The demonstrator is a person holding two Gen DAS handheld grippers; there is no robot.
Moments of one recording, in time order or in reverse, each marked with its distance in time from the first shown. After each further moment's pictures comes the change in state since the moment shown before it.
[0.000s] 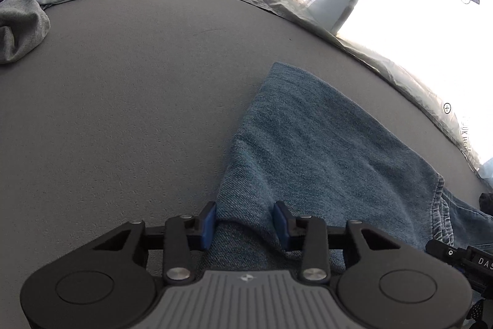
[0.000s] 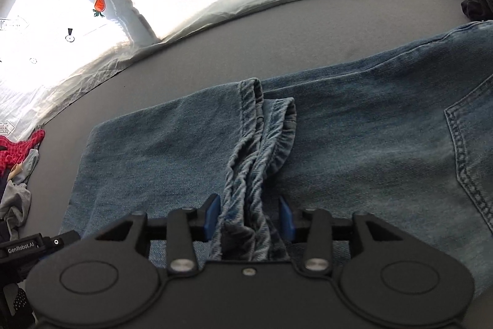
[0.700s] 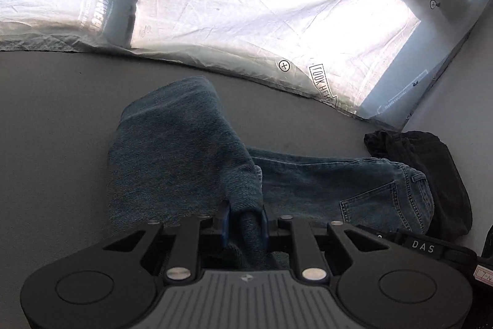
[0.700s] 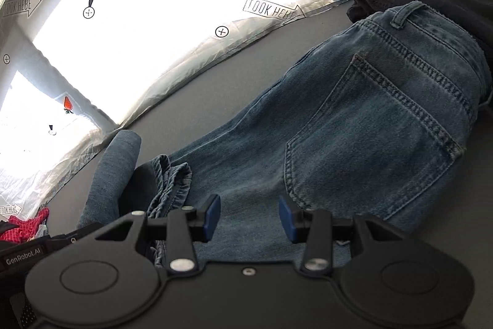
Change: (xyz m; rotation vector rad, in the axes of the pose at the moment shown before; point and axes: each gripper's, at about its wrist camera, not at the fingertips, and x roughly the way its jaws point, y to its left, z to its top) left arm -0.028 -0.214 -0.056 0.402 -0.002 -0.332; right arm -0.092 -0.126 -0.001 0.249 -0.173 0.006
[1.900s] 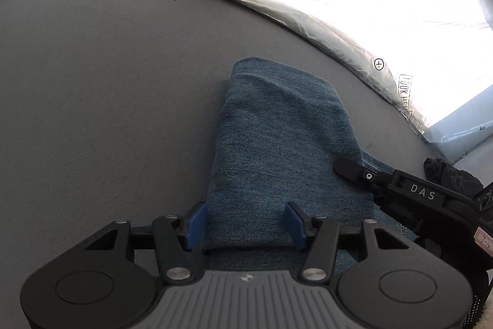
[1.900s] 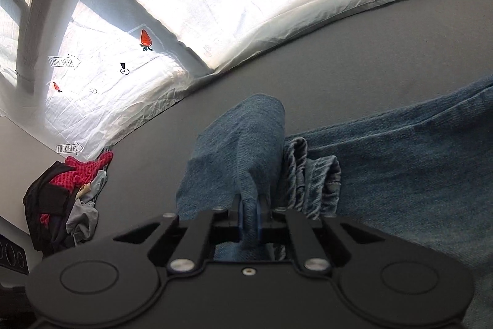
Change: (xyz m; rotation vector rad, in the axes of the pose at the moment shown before) left arm -0.005 0.097 -0.004 -0.343 0.101 0.144; right arm 0.123 0.108 0.012 -0.199 0.201 0.343
